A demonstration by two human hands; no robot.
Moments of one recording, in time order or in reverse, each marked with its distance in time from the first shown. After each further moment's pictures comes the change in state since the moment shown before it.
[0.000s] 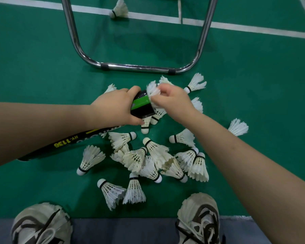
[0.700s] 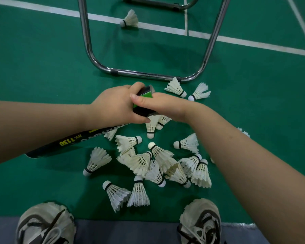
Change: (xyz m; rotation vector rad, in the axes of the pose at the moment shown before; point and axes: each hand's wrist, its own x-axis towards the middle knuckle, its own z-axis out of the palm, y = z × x) left_hand -0.022 -0.009 -0.024 -0.113 0.191 0.037; right_hand 0.019 -0.044 0.016 -0.131 -0.583 0.050
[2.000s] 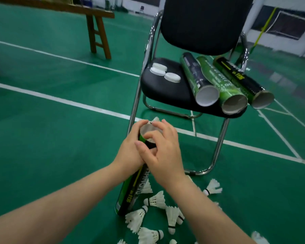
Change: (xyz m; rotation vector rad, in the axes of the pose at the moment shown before) left_hand -0.027 -0.038 -0.128 -0.848 0.583 -0.073; right_hand 0.017 -0.166 0.033 -0.404 1.040 -0.613
